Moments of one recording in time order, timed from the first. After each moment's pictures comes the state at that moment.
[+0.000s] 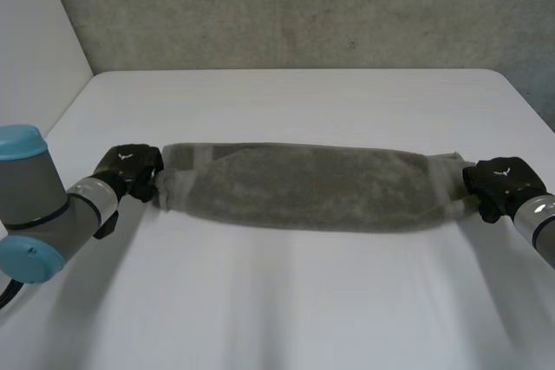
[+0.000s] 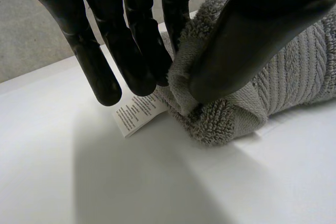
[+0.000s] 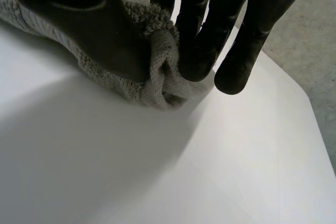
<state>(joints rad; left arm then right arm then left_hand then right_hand) 4.58 -2.20 -1.53 3.38 -1.28 3.33 1.52 -1.09 1.72 -0.24 1.27 2.54 1.19 1.25 1.24 1.26 1.04 1.30 1.28 1.34 1.34 1.15</state>
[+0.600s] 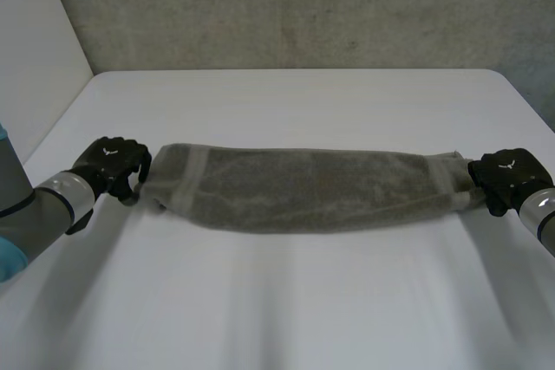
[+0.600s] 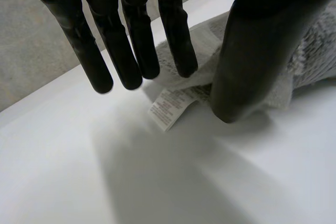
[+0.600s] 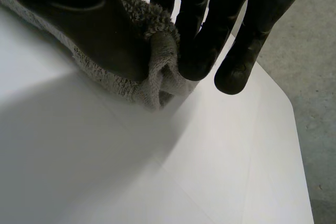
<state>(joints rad) 4.66 -2.10 -1.57 3.30 -1.18 3.54 1.52 -1.10 1.70 -0.23 1.27 2.47 0.74 0.75 0.76 0.75 0.57 1.30 1.28 1.34 1.34 1.15</state>
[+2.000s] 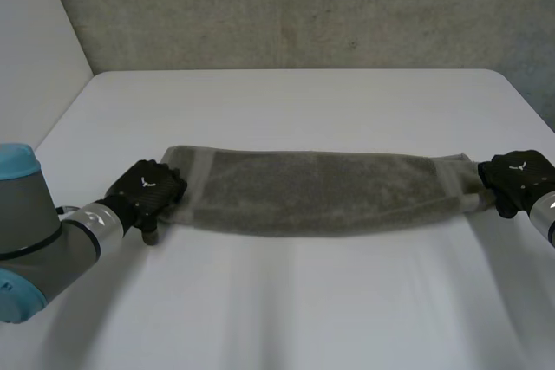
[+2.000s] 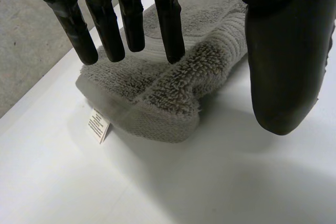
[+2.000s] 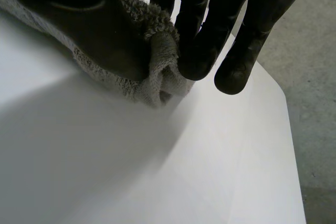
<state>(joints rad) 4.56 -2.05 -1.74 3.35 -1.17 3.79 1.48 -1.13 1.73 -0.22 1.27 2.47 0.40 0.41 0.41 0.40 0.20 1.30 1.28 1.34 1.34 1.15</state>
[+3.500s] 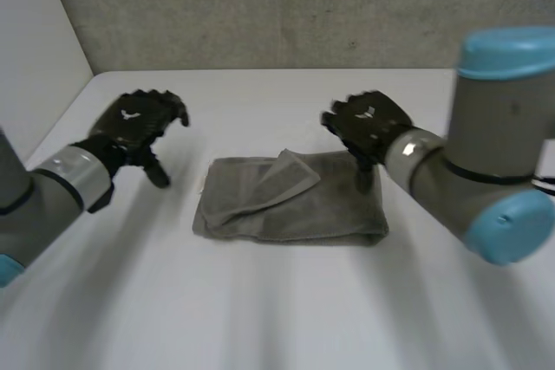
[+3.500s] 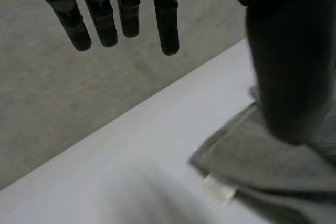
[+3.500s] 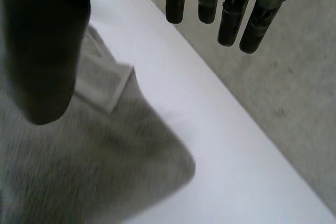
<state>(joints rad) 4.50 -1.85 -1.64 3.33 -1.16 3.37 2.08 -1.09 1.21 0.20 1.45 2.64 0.28 0.27 0.27 0.27 0.06 0.23 0.23 0.23 0.25 0.06</state>
